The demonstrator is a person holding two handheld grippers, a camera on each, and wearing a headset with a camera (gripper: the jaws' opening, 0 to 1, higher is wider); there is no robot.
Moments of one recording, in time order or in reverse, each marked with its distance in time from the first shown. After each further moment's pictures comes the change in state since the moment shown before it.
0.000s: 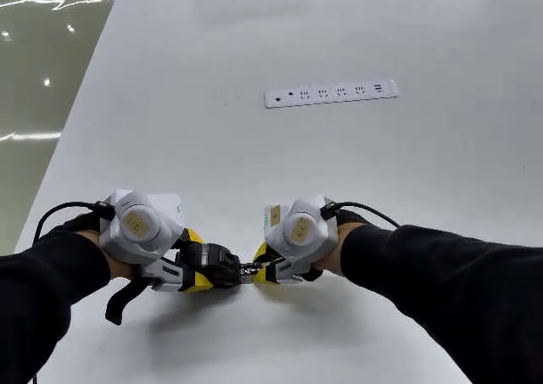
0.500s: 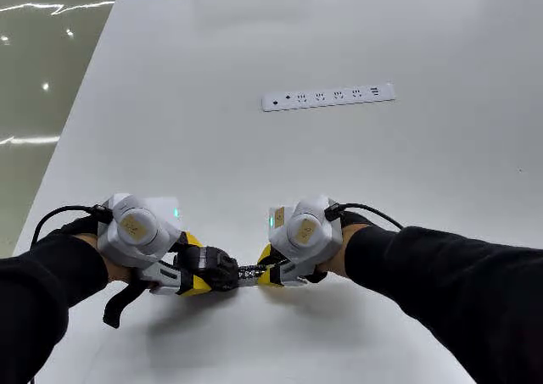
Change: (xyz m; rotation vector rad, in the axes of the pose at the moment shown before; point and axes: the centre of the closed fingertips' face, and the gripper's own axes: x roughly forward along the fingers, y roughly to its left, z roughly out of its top) left arm 0.000 0.000 0.000 -0.003 0.001 0.000; right arm -0.007 -0.001 -0.008 0.010 0.011 -0.004
